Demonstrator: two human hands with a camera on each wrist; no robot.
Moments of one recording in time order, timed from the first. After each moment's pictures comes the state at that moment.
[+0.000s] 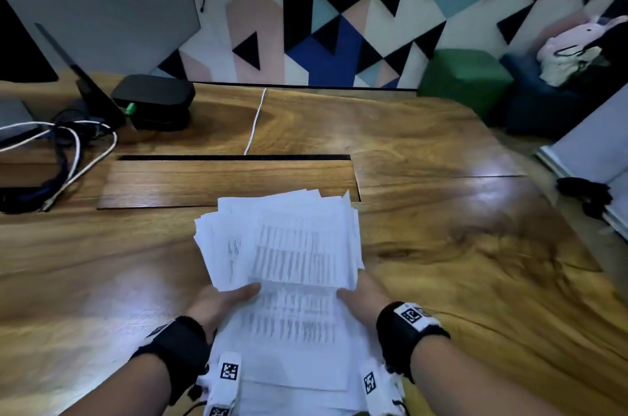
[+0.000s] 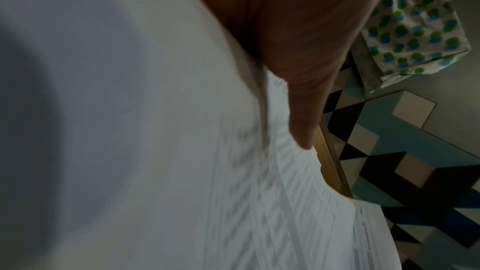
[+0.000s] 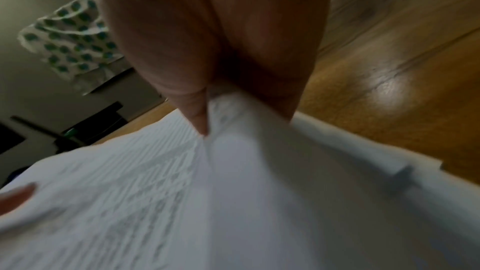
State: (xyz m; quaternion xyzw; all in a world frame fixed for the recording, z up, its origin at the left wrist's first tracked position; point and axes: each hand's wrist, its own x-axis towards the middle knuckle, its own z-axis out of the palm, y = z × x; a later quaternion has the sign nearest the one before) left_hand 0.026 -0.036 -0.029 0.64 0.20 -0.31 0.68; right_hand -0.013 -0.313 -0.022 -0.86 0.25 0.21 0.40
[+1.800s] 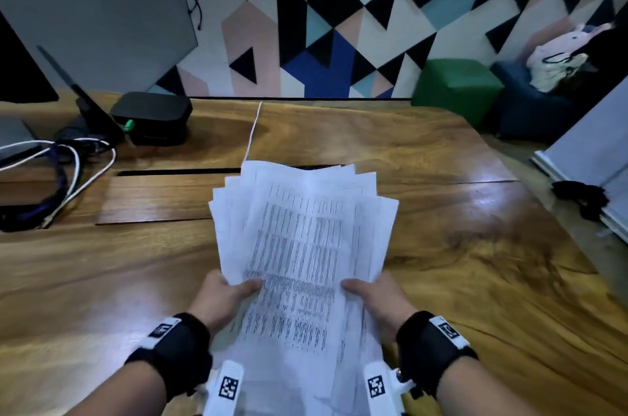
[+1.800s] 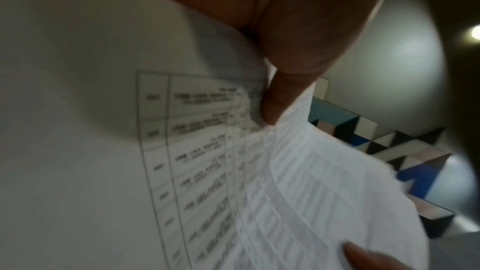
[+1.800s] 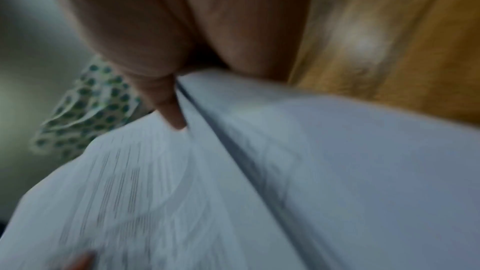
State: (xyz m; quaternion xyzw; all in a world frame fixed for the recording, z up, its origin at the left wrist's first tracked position) left_hand 0.035 -0.060 0.019 0.73 0.10 -0.20 0.65; right_hand -0.028 -0.318 0.029 -0.61 0.27 0.09 0.74
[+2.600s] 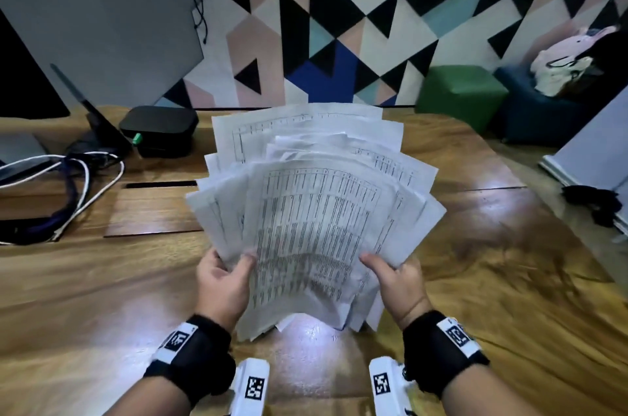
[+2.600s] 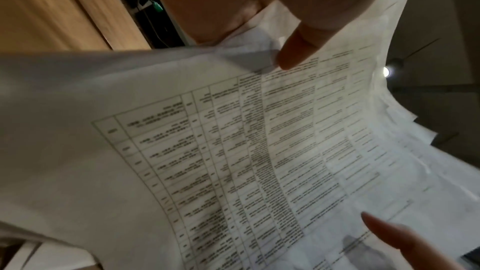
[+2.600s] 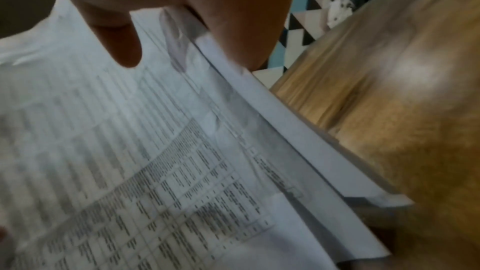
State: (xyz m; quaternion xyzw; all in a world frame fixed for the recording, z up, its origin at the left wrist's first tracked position) left_hand 0.044 -0.083 0.057 0.68 0.07 0.06 0.72; right_hand -0.013 -0.320 0.062 -0.67 0.15 -0.18 0.71
